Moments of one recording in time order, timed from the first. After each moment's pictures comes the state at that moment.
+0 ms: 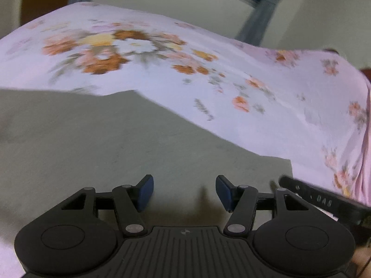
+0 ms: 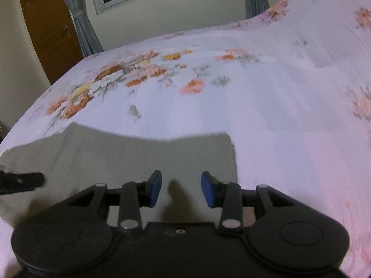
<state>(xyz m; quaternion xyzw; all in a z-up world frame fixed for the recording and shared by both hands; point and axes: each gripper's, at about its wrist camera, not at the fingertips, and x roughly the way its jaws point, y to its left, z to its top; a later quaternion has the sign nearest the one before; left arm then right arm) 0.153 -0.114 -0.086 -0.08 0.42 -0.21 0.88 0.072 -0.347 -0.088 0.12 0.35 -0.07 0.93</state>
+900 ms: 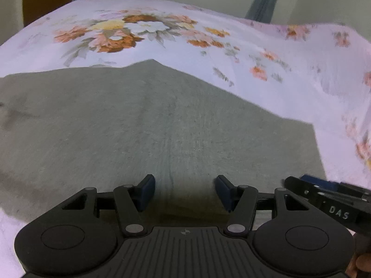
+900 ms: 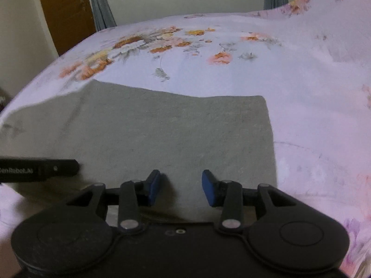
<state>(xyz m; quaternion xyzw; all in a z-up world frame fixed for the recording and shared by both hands) 0.118 -0.093 -0.109 -0.03 0.45 -0.18 0.88 0.042 -0.292 -0.106 0.11 0.39 -0.04 0.92</state>
